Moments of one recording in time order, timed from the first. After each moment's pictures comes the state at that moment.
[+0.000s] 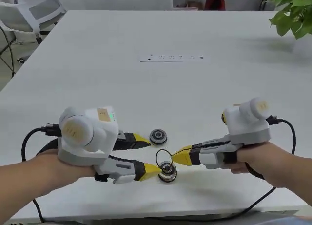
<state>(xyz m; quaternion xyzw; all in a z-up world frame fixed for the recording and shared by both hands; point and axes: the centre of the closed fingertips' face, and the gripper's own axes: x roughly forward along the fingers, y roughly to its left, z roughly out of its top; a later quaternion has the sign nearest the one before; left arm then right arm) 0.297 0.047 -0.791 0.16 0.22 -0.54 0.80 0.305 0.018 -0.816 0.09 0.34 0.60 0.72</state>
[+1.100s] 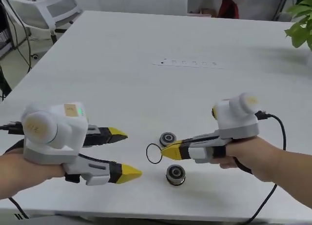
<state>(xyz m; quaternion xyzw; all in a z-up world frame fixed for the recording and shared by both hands) 0.289 0.107 -0.779 0.13 0.22 -0.49 0.83 0.311 0.067 -0.804 0.07 0.33 0.63 0.70</state>
